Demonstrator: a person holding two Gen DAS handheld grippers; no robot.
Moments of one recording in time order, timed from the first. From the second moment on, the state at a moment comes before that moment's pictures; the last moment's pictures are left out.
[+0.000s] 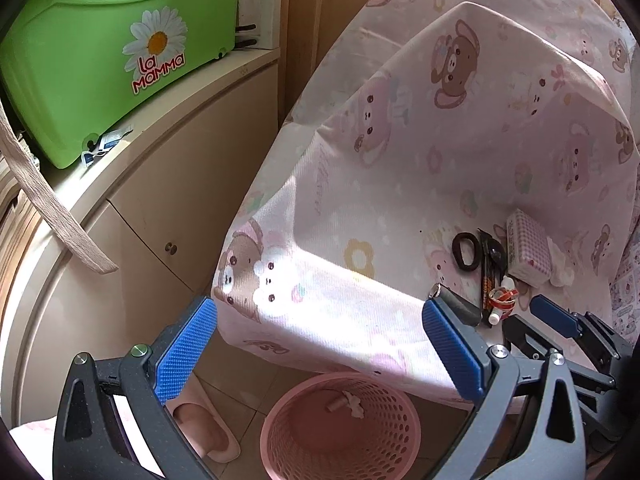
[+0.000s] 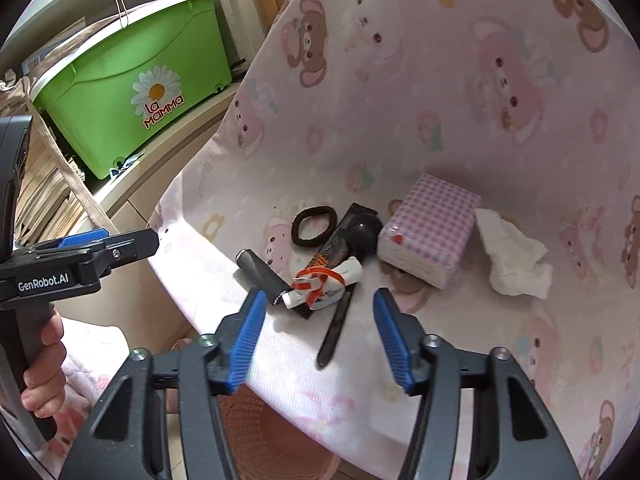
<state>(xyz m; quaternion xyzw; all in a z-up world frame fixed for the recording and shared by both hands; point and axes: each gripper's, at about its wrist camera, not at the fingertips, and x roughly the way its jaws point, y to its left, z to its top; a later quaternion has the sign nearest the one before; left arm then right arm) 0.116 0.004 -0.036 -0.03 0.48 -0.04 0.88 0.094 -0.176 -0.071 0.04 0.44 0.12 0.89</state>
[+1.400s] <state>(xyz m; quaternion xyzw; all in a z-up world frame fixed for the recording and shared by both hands) 0.120 -0.098 -0.075 0.13 0.46 -0.15 0.86 0.063 -0.221 -0.032 0.04 0.40 0.08 0.91</state>
